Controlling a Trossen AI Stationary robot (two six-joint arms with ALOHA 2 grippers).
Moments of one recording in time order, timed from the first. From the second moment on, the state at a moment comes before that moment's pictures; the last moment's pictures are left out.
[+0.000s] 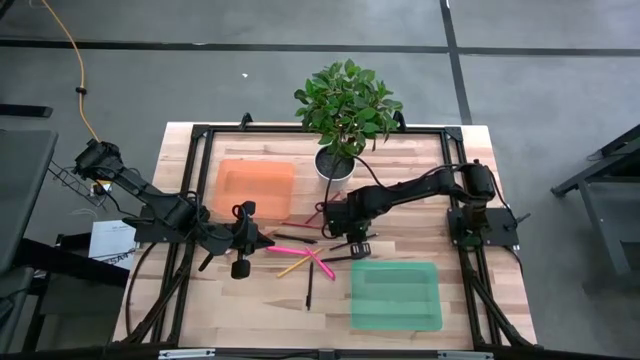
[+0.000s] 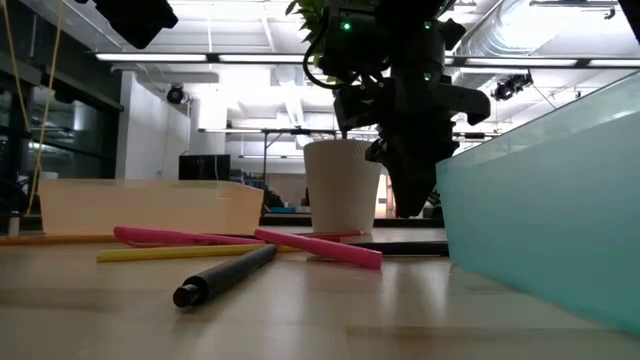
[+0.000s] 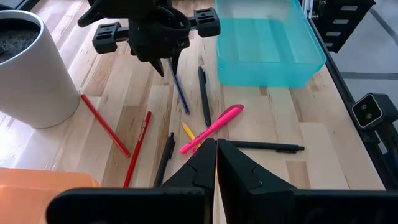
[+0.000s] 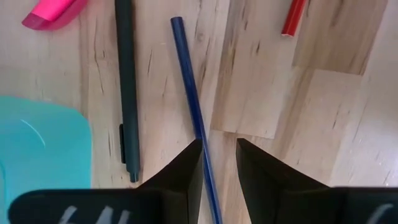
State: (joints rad) left arm -0.43 1.07 0.77 -0.38 -0.45 -0.34; right arm 0.06 1.94 1.36 -0.84 -0.12 -0.09
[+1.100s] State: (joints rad) left arm -0.43 1.07 0.77 -0.40 -0.45 -0.35; right arm 0.09 1.99 1.36 -0.82 -0.12 -0.08
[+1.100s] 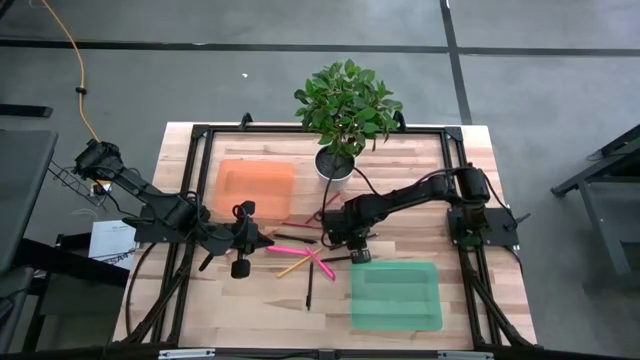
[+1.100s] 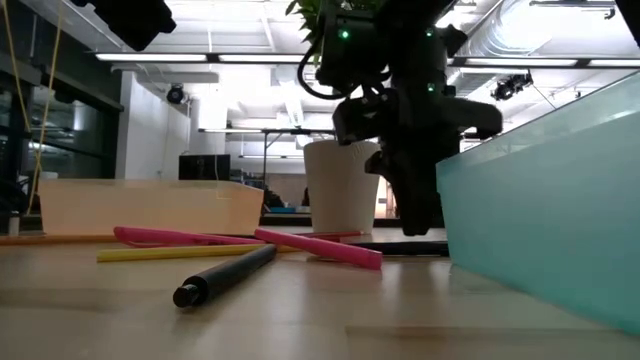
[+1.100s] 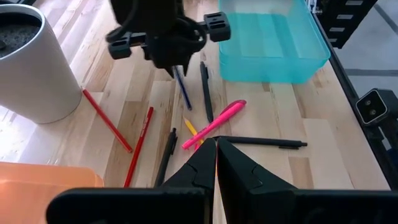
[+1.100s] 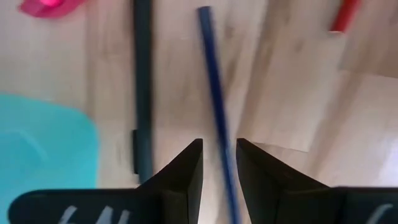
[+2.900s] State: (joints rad) left arm -0.43 1.07 0.77 -0.40 -0.45 -0.35; right arm 0.10 2.02 1.36 -0.78 -0.03 -0.03
